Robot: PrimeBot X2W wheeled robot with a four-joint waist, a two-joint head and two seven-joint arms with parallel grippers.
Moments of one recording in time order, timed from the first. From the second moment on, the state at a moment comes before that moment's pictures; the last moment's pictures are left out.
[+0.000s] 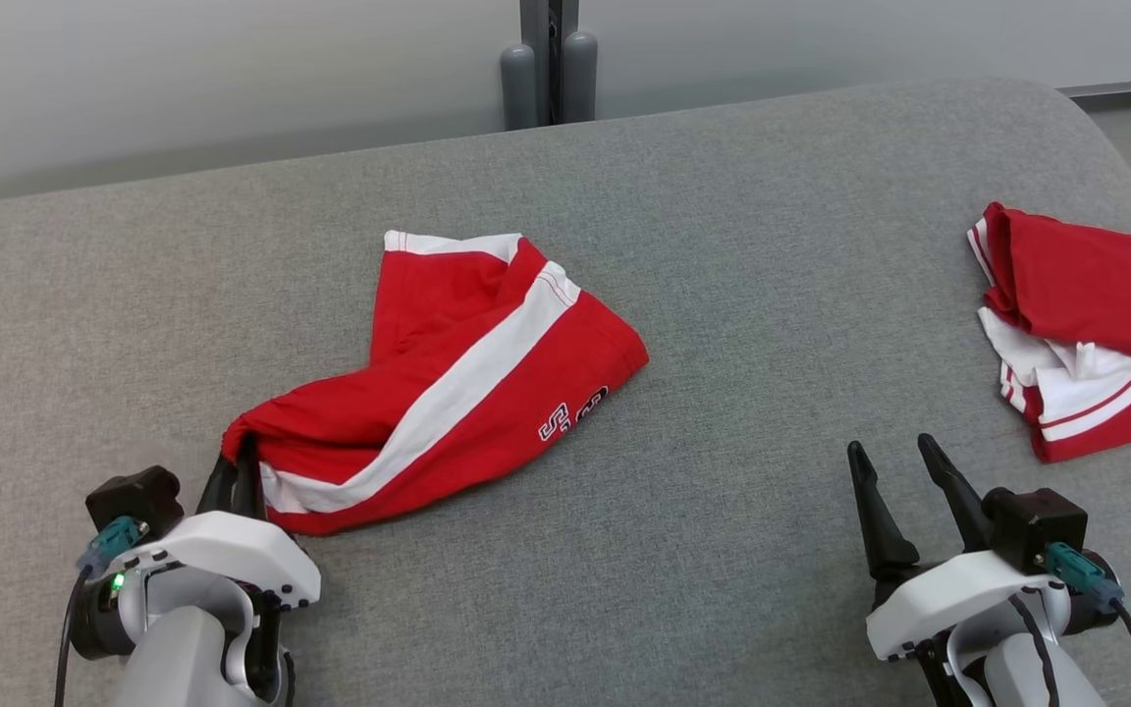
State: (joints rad) left arm -0.38 0.07 -0.02 0.80 -0.40 0.01 -0.26; right arm -0.23 -0.05 0.11 0.50 0.22 0.13 -0.26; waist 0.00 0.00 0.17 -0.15
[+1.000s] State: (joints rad) left arm 0.01 0.05 0.10 0.43 -0.19 0.01 -0.26; right arm -0.16 -0.05 0.10 0.49 0.21 0.13 -0.26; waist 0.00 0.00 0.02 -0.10
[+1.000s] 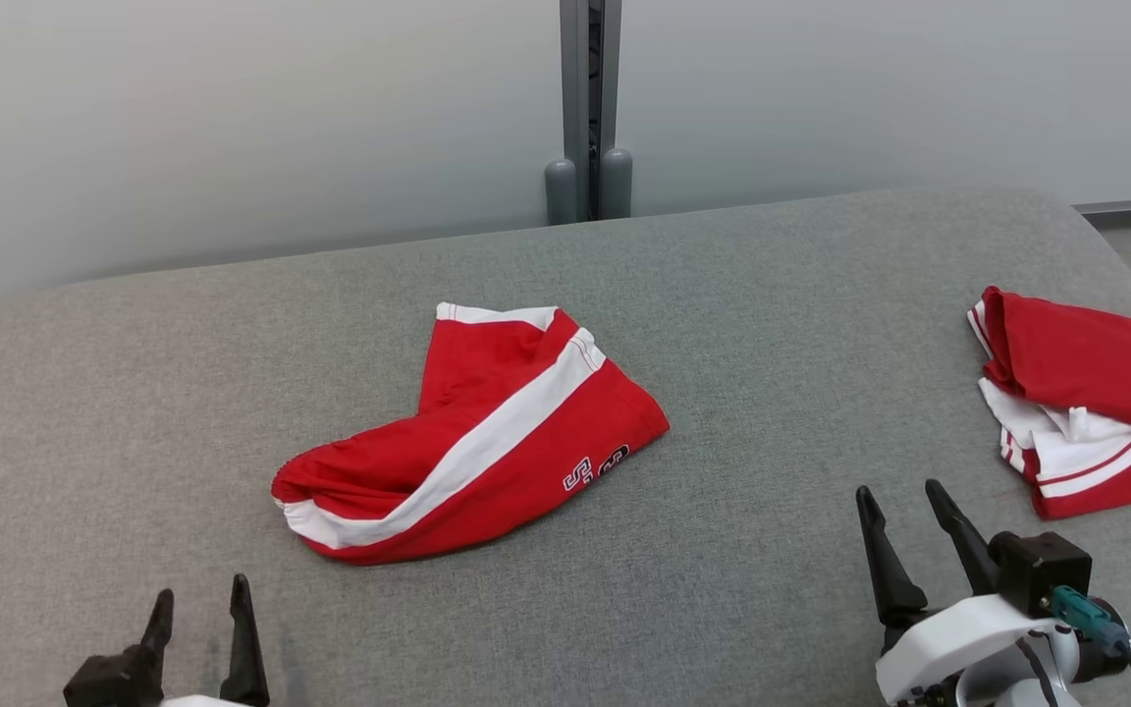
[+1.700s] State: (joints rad) left arm 0.00 0.05 0.00 0.41 -0.24 0.03 -0.26; right arm -0.20 -0.05 0.13 0.48 0.20 0.13 -0.26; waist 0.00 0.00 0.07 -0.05
